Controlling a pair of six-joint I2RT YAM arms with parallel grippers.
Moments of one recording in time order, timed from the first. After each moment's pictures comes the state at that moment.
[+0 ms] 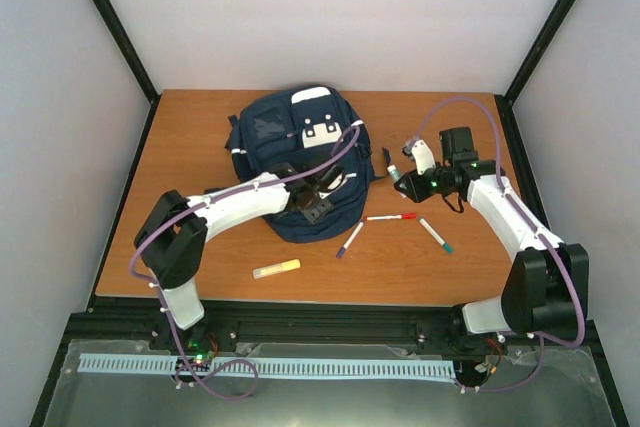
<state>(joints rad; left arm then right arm) -0.82 1.76 1.30 -0.71 -0.25 0.06 0.14 1.39 1.03 -0.65 -0.50 -0.27</state>
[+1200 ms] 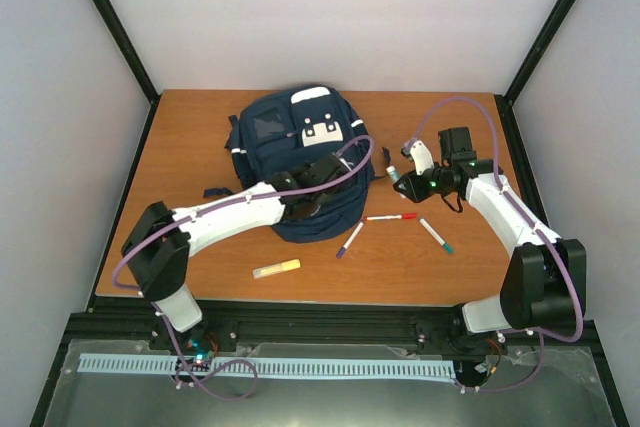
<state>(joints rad) -0.91 1.70 1.27 -0.56 -0.64 0.23 0.14 1.41 1.03 -0.64 -0.51 -0.29</state>
